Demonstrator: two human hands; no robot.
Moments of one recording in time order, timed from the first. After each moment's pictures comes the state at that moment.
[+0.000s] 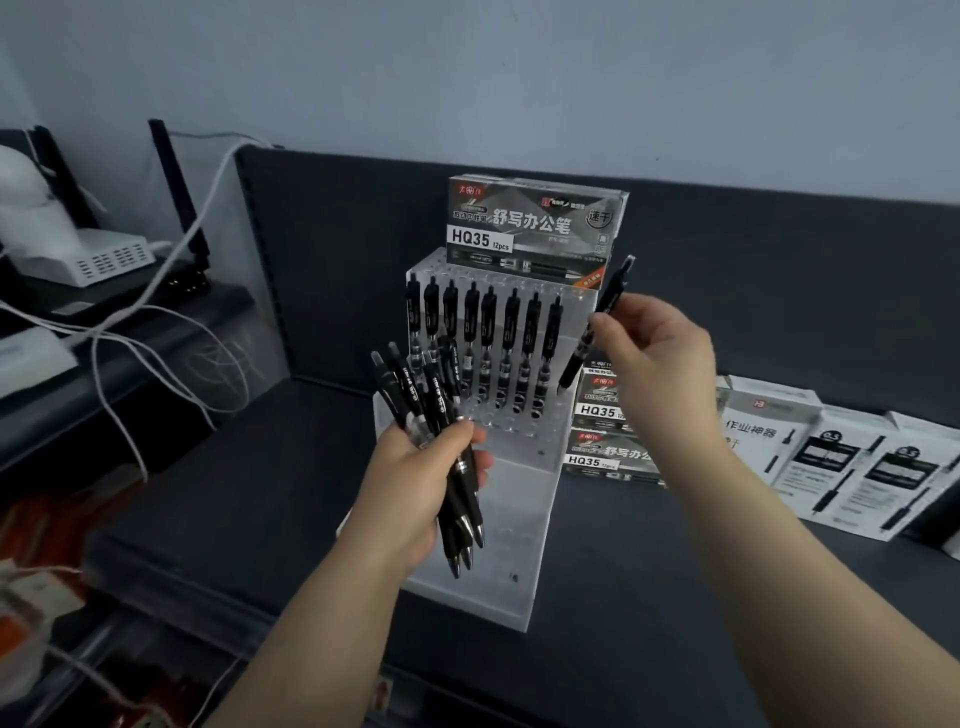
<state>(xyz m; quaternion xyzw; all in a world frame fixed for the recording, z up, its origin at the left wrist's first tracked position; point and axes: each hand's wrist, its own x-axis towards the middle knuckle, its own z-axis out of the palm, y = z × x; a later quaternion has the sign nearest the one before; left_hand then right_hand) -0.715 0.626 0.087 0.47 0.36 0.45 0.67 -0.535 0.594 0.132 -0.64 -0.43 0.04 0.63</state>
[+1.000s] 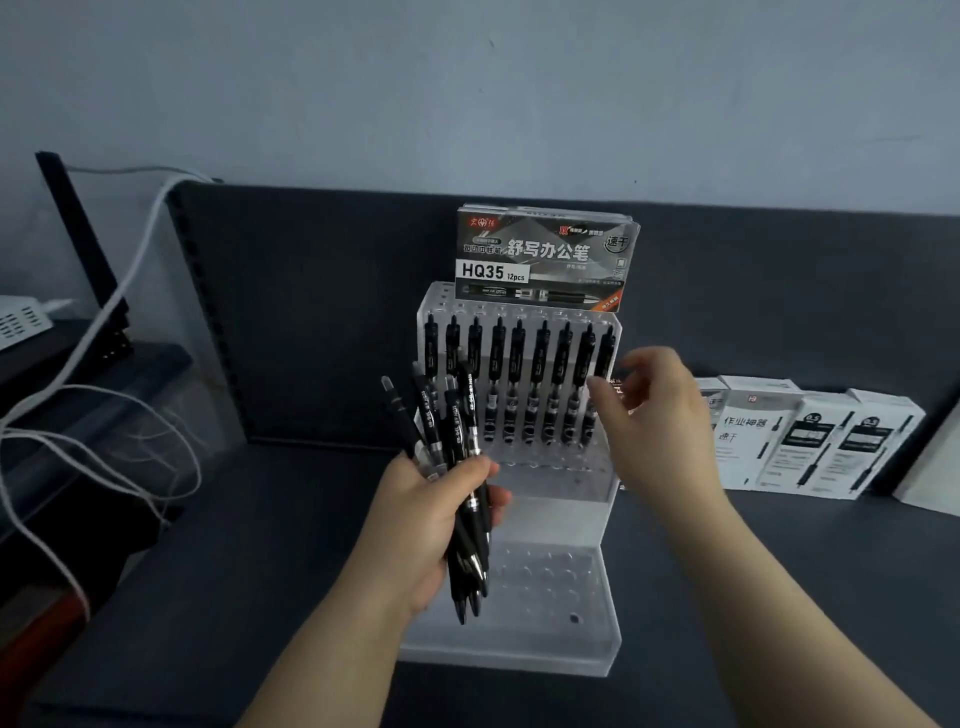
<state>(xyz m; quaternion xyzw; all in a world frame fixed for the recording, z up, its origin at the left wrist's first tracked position) -0.755 0.686 0.091 0.53 0.25 0.35 0.74 -0.588 0.610 0.114 -0.78 -0.36 -0.11 0.50</state>
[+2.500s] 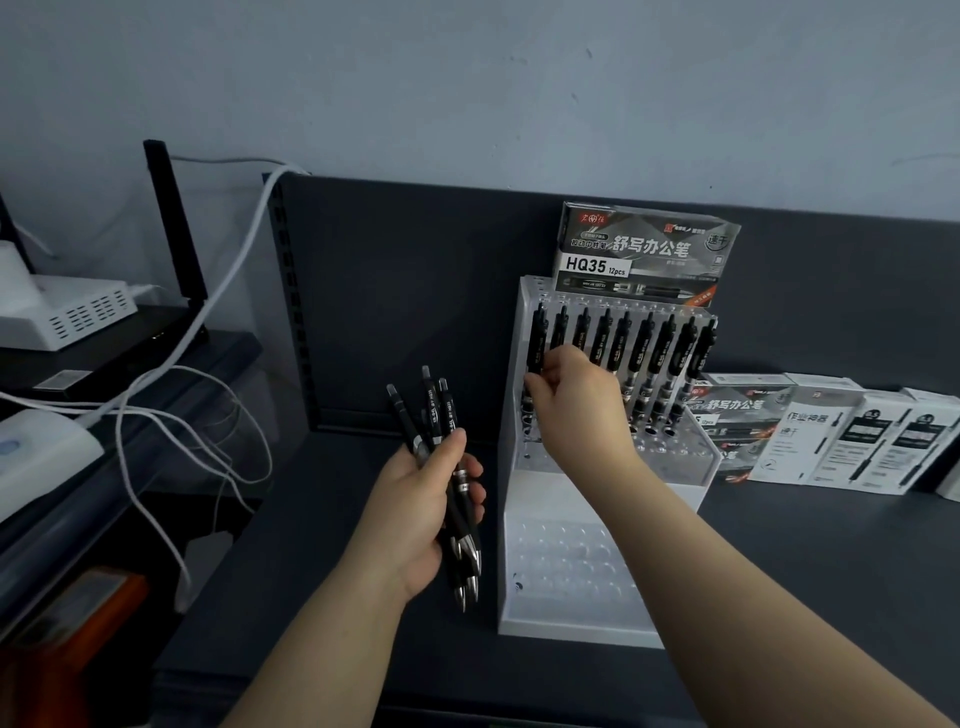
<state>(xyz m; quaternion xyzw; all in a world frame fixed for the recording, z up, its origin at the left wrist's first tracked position) -0.832 0.749 0.074 0.47 0.28 0.34 0.76 -0.682 0.711 0.106 -0.80 -0.42 -0.07 0.42</state>
